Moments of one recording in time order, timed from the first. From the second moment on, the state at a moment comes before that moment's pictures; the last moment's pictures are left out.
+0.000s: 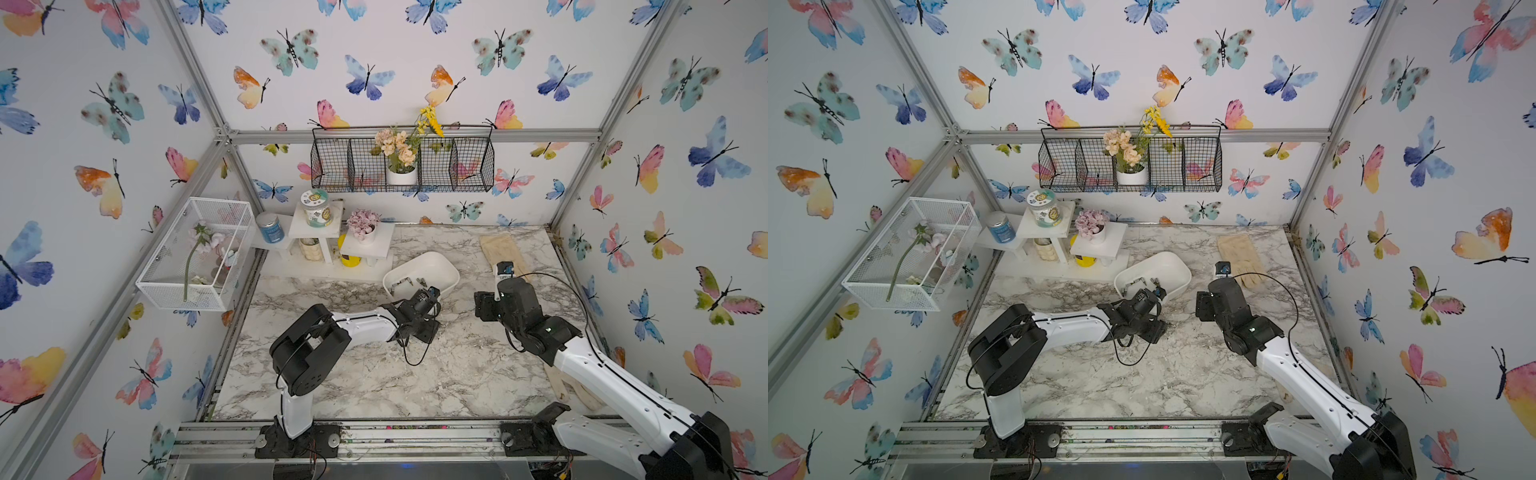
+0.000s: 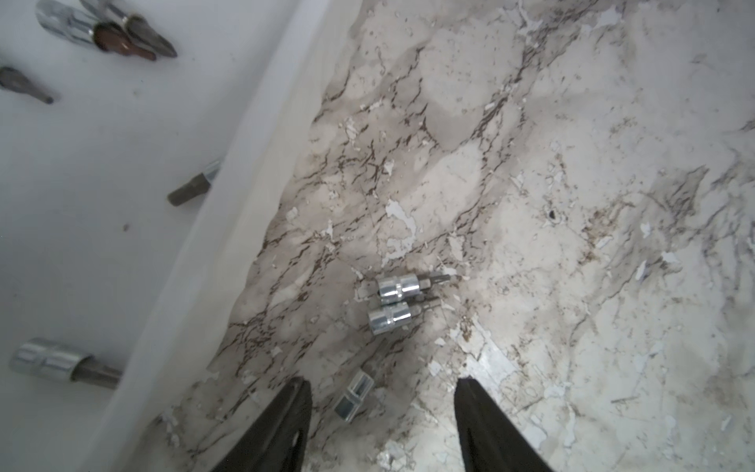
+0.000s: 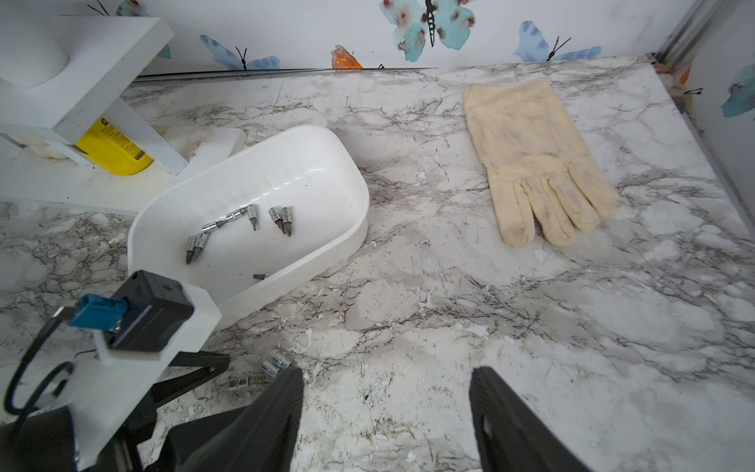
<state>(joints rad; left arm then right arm) -0.89 1.88 1.11 -0.18 0.01 -0.25 0.57 1.05 0.78 -0.38 0.31 0.35</state>
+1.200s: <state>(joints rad) -0.90 1.93 1.15 -0.21 -0.05 -0.22 0.57 1.05 0.77 -0.39 0.32 0.37</state>
